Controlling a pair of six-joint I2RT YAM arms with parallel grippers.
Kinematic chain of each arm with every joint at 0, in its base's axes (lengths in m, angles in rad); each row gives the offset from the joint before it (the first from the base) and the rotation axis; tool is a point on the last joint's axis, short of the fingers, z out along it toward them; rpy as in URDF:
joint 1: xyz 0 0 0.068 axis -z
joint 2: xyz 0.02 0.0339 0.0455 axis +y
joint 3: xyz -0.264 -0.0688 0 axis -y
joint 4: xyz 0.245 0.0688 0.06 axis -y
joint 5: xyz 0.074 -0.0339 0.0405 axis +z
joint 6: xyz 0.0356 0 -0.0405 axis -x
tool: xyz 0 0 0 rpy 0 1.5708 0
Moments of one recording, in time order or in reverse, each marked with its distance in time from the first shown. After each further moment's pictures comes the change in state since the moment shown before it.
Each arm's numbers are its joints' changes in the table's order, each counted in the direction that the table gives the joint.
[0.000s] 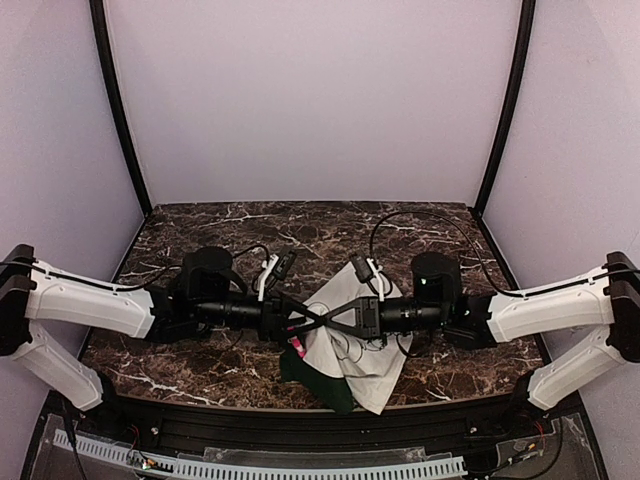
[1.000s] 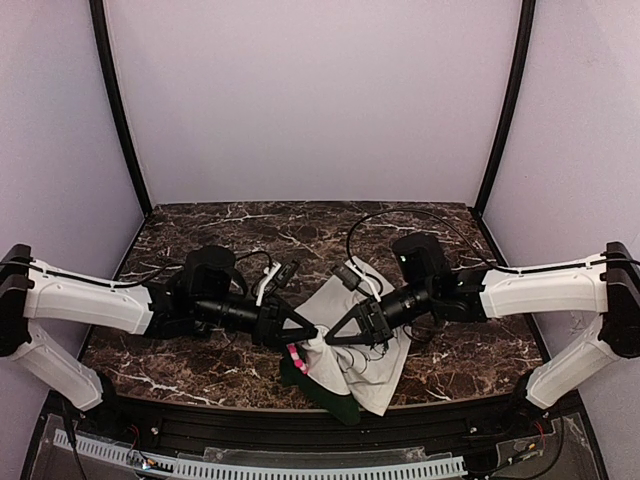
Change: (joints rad) left arm -0.018 -0.023 0.015 -0.136 -0.105 -0.039; right arm 0.083 0.057 0.187 -0.421 0.411 0.302
